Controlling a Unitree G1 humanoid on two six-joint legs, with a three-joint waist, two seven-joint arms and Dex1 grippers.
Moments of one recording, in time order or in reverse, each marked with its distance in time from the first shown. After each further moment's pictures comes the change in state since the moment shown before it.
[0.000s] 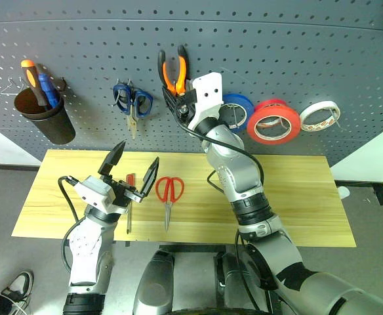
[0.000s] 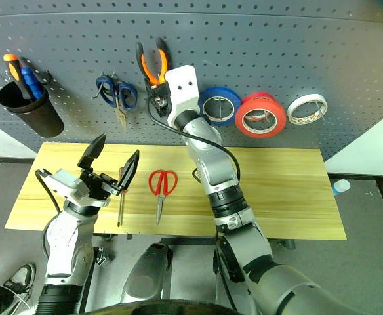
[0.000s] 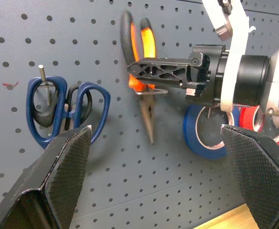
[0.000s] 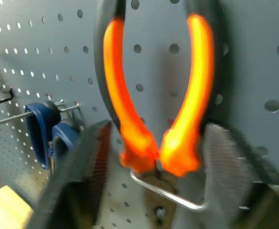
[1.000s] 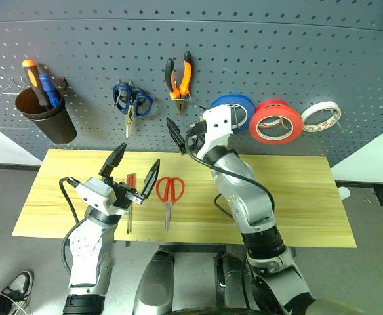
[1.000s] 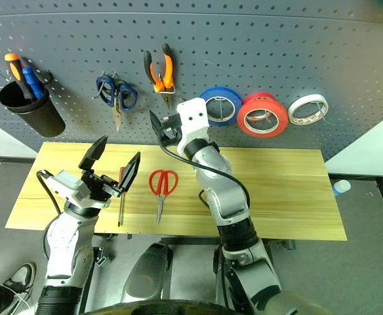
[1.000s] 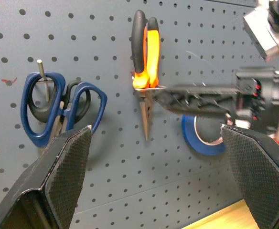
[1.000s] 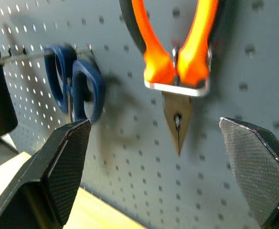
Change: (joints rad) left arm 0.012 0.004 -0.005 0.000 0.003 0.001 -0.005; right arm 0.326 -0.039 0.091 -0.357 -0.003 0.170 0.002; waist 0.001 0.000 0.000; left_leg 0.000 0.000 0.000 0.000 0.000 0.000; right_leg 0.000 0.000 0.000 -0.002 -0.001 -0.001
